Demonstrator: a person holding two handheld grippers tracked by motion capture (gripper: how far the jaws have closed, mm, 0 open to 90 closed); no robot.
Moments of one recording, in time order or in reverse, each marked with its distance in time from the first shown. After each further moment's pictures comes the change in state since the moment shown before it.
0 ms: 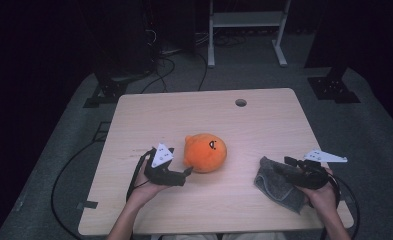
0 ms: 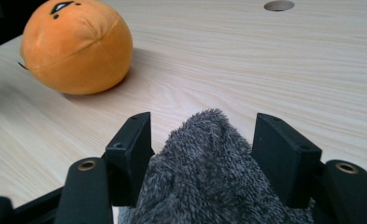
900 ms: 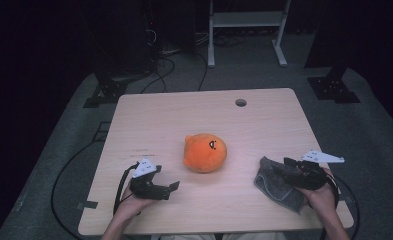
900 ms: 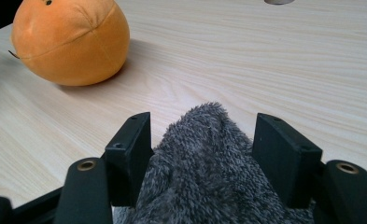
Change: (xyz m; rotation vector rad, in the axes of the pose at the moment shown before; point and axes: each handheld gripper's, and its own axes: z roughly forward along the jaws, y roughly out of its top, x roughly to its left) left arm 0.015 -0.056 -0.023 0.059 -0.049 -0.202; right arm 0.003 -0.001 0.003 0.029 -0.017 -0.019
